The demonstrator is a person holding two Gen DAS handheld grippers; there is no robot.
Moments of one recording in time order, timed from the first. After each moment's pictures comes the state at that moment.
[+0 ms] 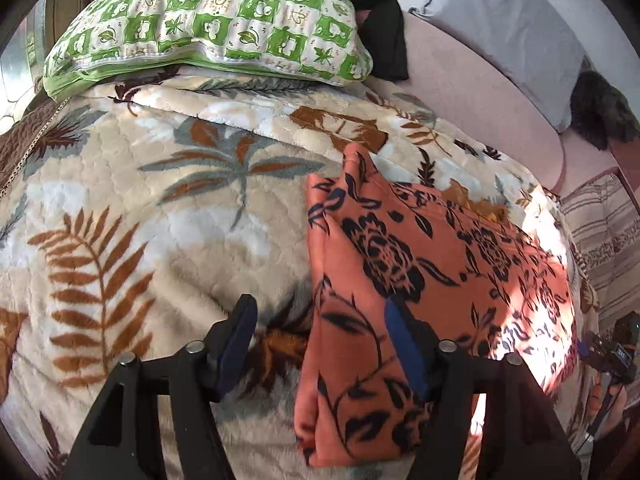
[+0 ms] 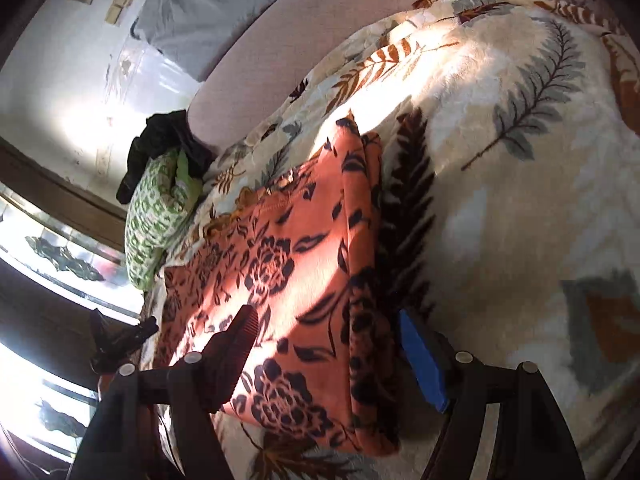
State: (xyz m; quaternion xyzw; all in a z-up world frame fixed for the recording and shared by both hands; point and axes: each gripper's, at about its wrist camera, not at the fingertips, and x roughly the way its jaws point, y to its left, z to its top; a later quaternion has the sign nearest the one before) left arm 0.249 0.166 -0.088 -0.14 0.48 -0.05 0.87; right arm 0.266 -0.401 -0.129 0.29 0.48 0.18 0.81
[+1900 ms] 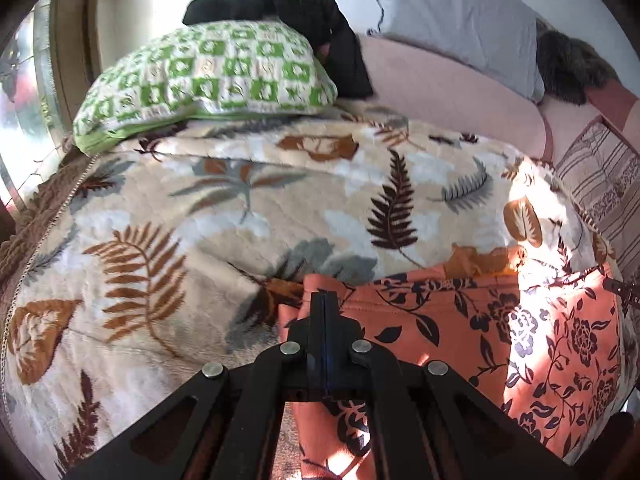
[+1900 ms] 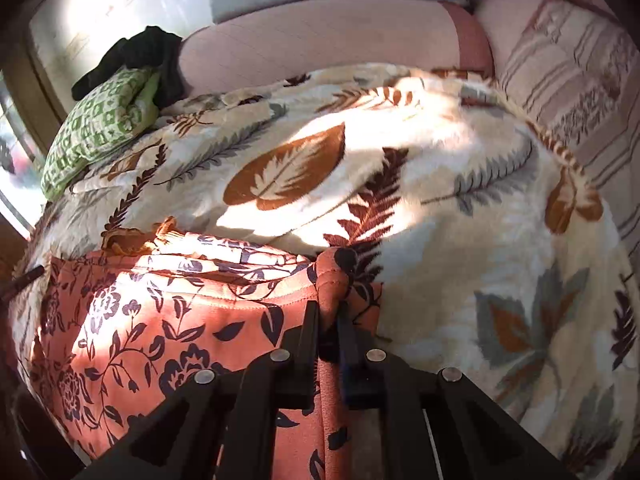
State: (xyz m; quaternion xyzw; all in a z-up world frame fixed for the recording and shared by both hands) left arm 0.171 0.133 -0.054 -0.05 0.40 -0.01 0.92; right arm 0.204 -0.358 -0.077 0.02 0.46 0.07 0.88
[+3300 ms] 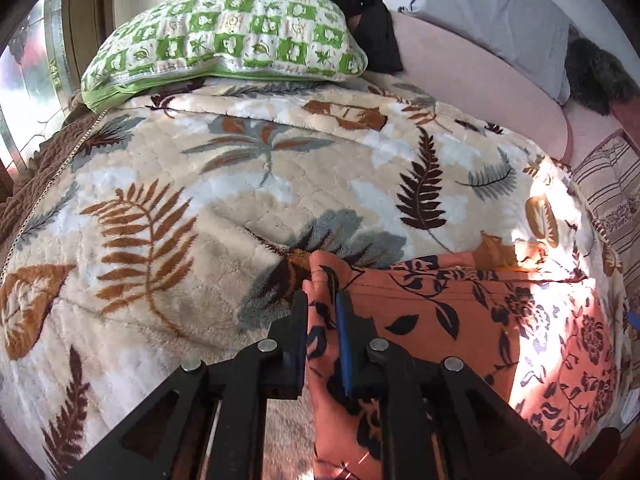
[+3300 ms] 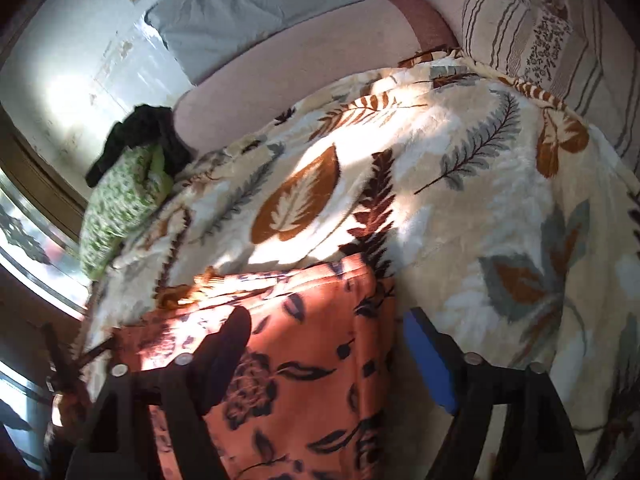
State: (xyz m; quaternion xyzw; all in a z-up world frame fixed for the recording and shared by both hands) left arm 0.182 0.150 -0.076 -0.09 0.45 0.00 0.89; right arm 0.171 -0.401 -0.063 0.24 0.44 0.10 0.86
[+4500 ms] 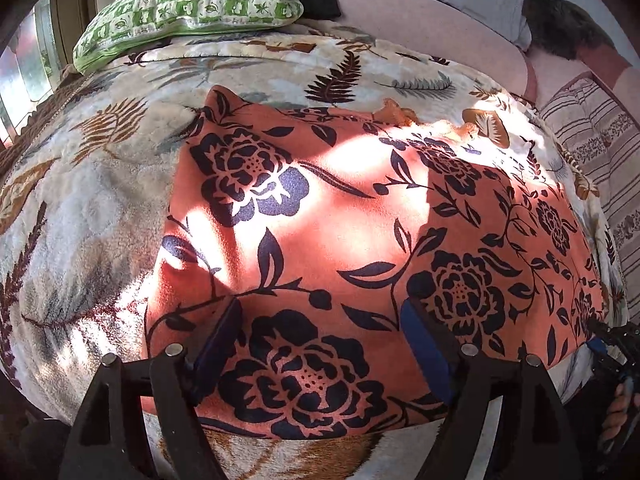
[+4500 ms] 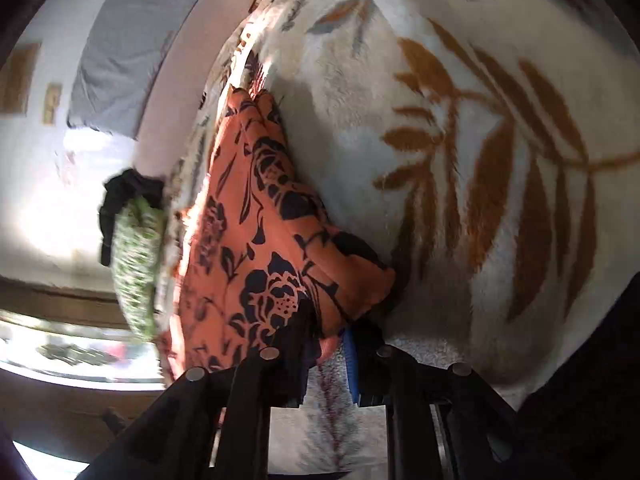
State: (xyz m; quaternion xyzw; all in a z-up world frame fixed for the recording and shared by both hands) left arm 0.079 0.054 -0.111 -0.07 0.50 -0.03 0.87; right arm 0.023 -0.404 -0.169 0.51 0.44 0.02 0.74
